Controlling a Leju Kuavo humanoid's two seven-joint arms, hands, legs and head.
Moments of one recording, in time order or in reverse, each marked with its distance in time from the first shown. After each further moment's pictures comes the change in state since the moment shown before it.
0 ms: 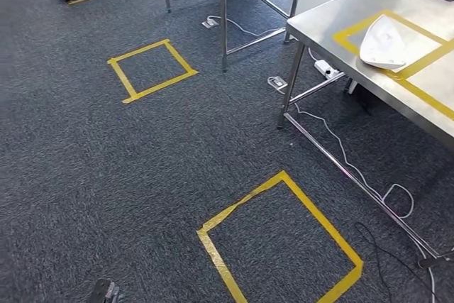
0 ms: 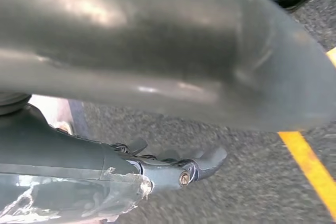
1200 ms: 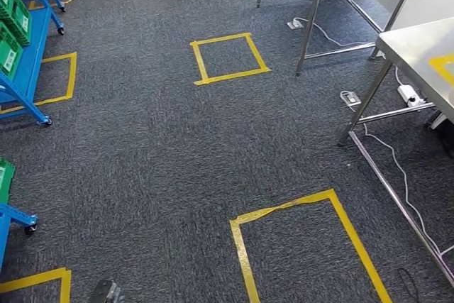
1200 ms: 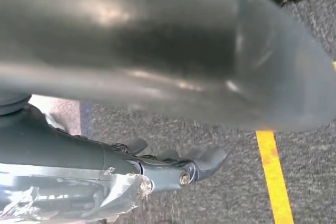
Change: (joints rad) left arm 0.002 0.006 -0.014 0.000 -0.004 0.000 0.024; right arm -0.001 -0.001 0.007 0.000 0.007 -0.006 0.002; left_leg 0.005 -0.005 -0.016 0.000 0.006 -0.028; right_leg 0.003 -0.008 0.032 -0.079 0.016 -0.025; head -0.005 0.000
